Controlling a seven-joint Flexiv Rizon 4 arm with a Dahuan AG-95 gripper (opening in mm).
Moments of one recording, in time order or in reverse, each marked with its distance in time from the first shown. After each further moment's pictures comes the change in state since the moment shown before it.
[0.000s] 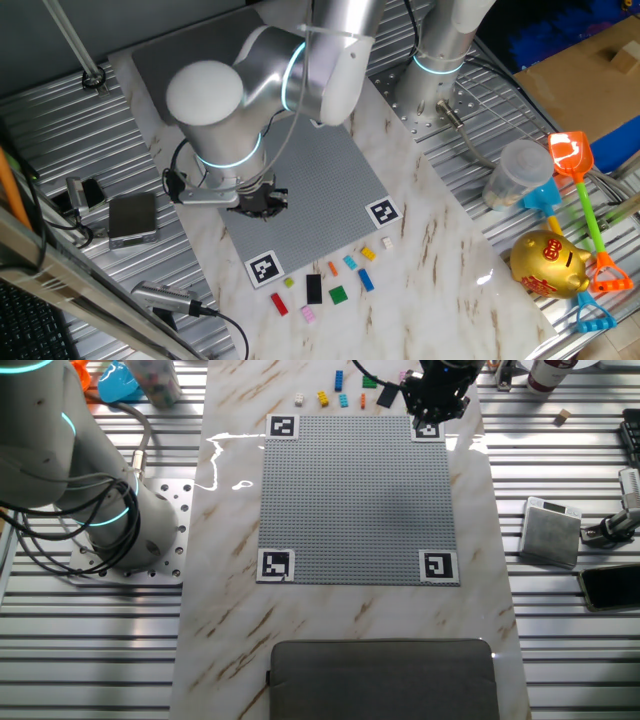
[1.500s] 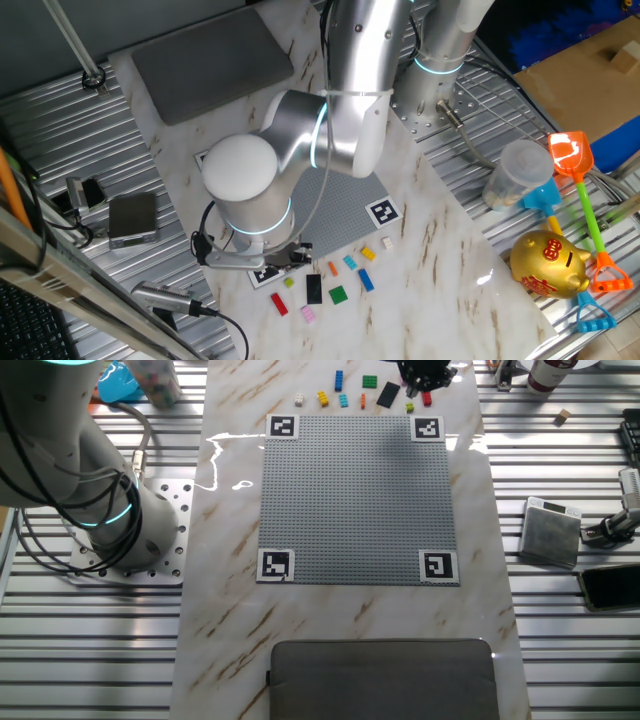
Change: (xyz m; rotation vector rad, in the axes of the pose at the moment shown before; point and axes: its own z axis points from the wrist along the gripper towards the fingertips) arm -0.092 0.044 0.044 -0.008 -0.013 0.074
